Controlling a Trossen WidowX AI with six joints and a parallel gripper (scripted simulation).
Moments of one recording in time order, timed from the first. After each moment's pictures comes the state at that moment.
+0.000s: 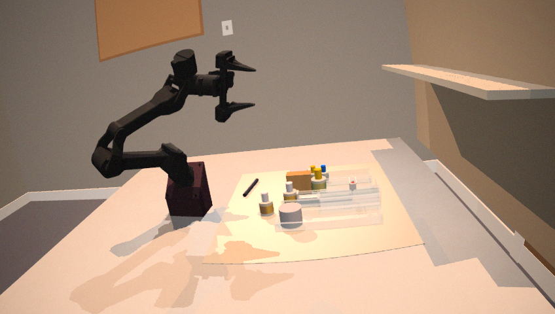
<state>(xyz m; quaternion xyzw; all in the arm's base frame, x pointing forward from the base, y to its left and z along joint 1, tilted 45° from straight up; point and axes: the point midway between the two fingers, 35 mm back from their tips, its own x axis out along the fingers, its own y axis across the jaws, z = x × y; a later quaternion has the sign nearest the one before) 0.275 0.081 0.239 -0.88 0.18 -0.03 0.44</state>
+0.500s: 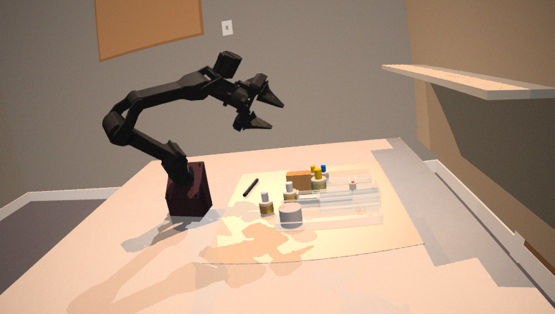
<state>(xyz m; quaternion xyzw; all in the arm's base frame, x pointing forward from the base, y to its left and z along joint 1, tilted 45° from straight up) 0.313 0.049 0.152 -0.71 0.36 0.01 0.60</state>
